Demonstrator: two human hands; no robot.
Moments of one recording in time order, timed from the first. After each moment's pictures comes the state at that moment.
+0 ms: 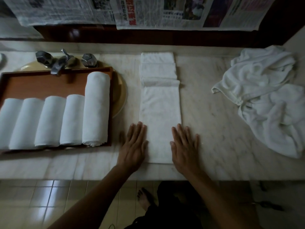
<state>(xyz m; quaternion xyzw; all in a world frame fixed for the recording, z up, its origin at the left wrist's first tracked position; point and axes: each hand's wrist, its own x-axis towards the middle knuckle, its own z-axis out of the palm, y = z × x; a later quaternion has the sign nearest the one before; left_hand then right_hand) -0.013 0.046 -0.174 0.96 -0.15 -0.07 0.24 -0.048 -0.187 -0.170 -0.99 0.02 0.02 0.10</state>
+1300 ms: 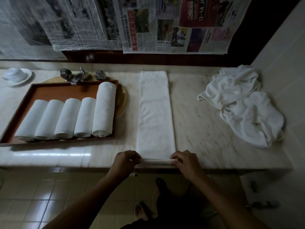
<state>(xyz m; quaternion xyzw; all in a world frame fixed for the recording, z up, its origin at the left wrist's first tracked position) -0.099 0.071 -0.118 0.92 -0.07 -0.12 0.36 -0.131 -0.225 -0.130 -0.94 -0.01 0.08 0.32</state>
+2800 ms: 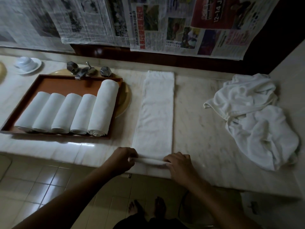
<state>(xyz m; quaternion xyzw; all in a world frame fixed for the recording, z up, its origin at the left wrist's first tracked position) -0.067 0.059 -0.110 0.94 -0.16 -0.14 0.27 -0.092 -0.229 -0.121 -0.96 -0.17 0.11 0.19</state>
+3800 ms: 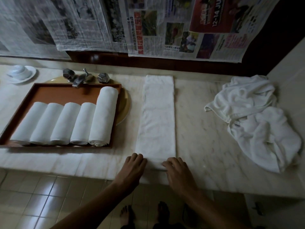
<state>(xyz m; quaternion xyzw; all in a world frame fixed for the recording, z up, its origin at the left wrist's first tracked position) -0.082 0.036 -0.135 0.96 -0.27 -0.07 0.11 -0.105 -0.206 -0.140 -0.97 -0.18 0.00 0.18</state>
